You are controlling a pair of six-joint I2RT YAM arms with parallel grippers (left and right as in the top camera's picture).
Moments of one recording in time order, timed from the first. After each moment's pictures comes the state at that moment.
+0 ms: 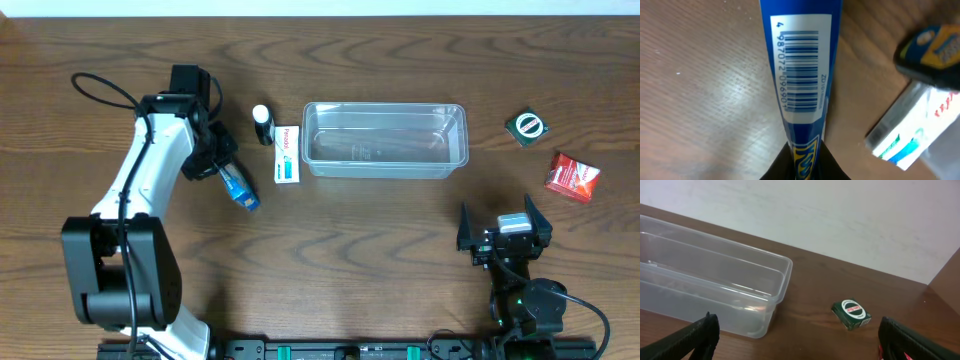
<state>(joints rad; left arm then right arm) -0.02 1.78 1.34 -0.98 0.04 -0.58 0.04 0.01 0.01 -0.07 -0.01 -0.22</state>
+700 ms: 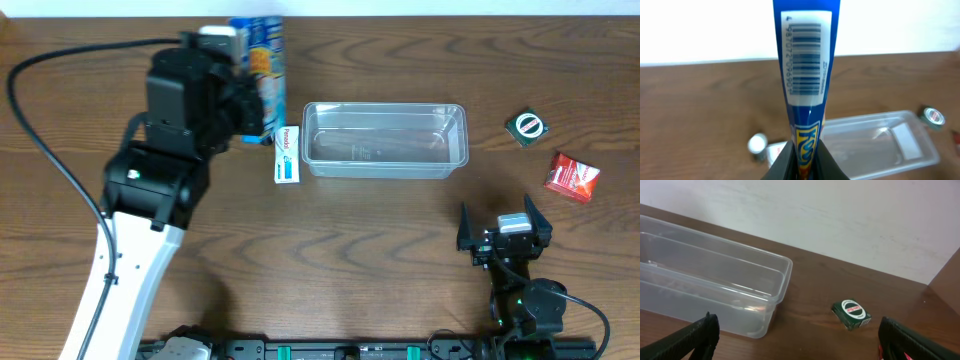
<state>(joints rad) -0.30 1.28 1.41 -0.64 0.05 -0.19 0.04 0.01 0.01 -0.07 -0.01 -0.22</state>
